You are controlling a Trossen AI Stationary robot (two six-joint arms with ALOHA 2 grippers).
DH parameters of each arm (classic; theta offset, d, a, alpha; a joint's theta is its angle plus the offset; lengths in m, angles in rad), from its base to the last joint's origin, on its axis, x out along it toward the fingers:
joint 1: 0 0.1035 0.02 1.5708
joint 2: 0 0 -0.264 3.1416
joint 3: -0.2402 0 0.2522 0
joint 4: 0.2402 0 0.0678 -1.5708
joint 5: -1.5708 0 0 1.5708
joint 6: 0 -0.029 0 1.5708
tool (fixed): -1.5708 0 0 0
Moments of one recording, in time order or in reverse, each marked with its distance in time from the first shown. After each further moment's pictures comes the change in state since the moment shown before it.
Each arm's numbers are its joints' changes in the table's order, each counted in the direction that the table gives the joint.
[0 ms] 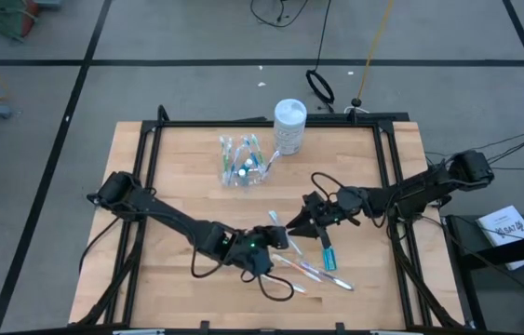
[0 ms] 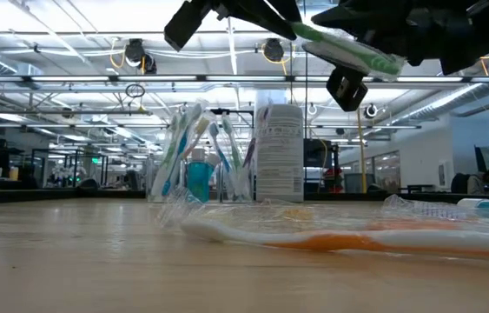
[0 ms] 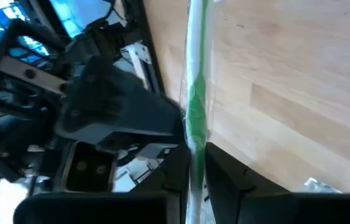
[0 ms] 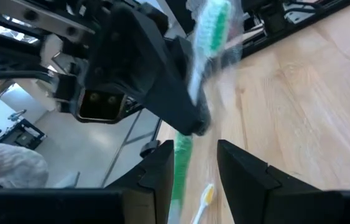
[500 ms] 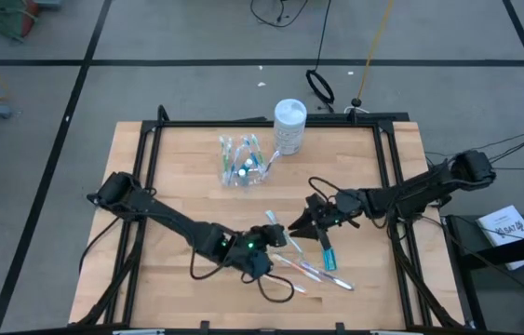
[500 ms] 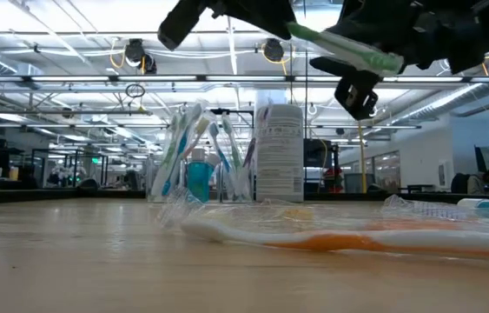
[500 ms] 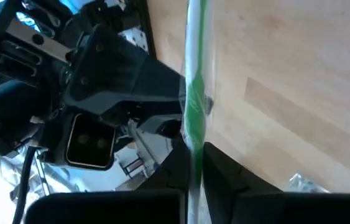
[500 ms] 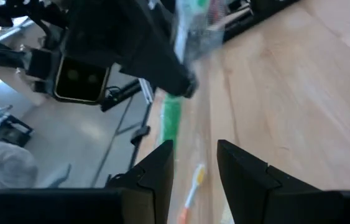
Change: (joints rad) left arm -0.013 0.000 0.000 0.037 -0.044 0.107; right arm 0.016 0.021 0.000 0.099 0.027 -0.026
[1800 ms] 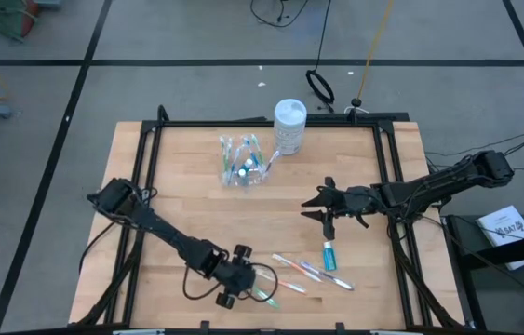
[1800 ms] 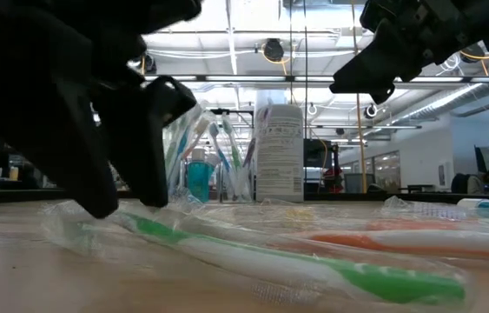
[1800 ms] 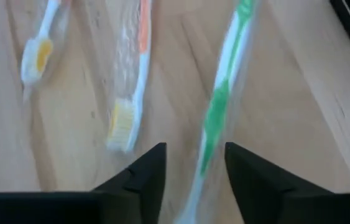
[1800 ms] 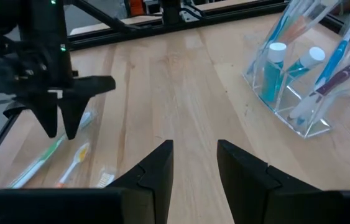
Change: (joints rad) left arm -0.106 -0.035 0.356 -0.170 0.729 1.497; right arm 0.015 0.256 0.000 0.446 0.369 0.353
